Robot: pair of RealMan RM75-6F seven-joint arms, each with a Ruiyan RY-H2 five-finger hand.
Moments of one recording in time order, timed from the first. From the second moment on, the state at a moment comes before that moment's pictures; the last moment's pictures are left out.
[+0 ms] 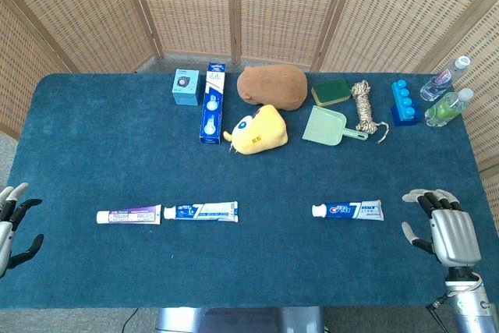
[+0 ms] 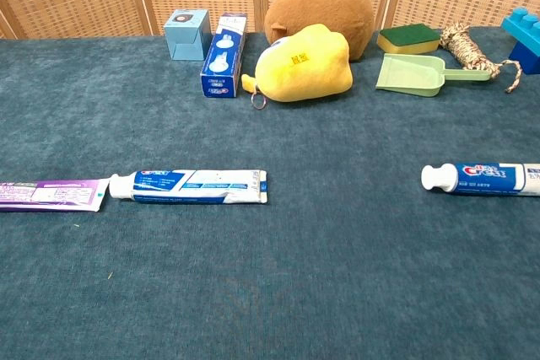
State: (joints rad) left arm -0.02 -1.01 0.00 -1.80 1.48 1.50 0.11; right arm 0.11 -1.14 0.09 -1.72 -1.47 1.46 -0.06
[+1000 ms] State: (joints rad) left arm -0.04 -0.99 -0.01 -1.84 1.52 1.50 0.13; right arm 0.15 -1.13 0.08 -1.74 -1.47 1.38 -0.06
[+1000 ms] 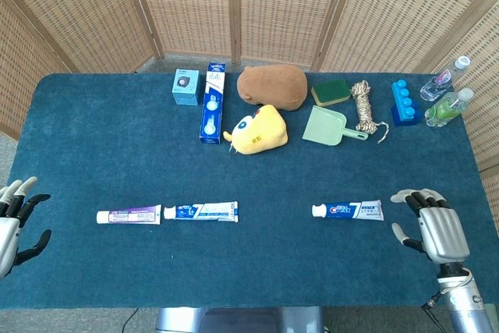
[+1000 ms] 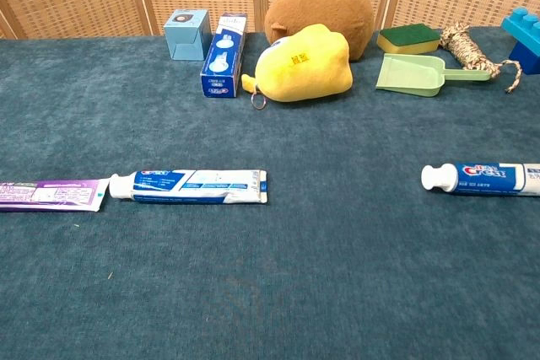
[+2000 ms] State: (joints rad) left arm -0.12 -0.98 -0.05 -1.89 1.48 1.42 0.16; right arm 0.35 -1.32 0.12 -1.62 -1.22 1.12 -0.39
